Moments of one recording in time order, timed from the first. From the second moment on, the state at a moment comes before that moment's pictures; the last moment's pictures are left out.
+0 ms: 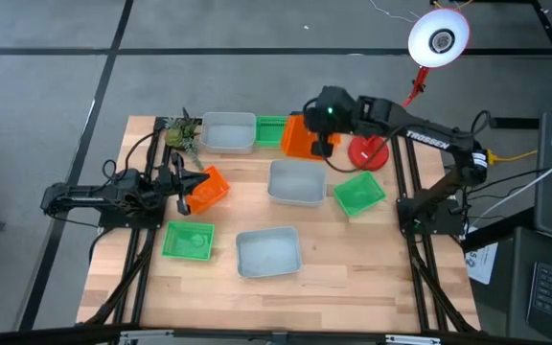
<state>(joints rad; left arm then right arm) 0.04 0.02 0.01 0.27 -0.25 0.06 -0.36 1.58 1.64 -0.85 0.29 -0.45</state>
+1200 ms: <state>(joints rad) 0.04 0.02 0.01 0.16 -0.40 0.16 -0.78 1.80 1.51 -0.78 0.25 -0.81</state>
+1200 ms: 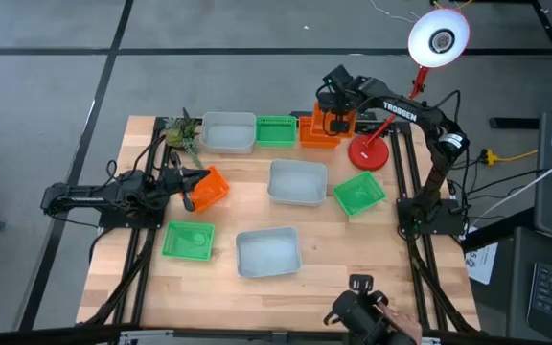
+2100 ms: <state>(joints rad) 0.04 0.01 0.01 0.16 -0.40 0.17 -0.76 1.89 1.52 -0.71 0.11 -0.82</state>
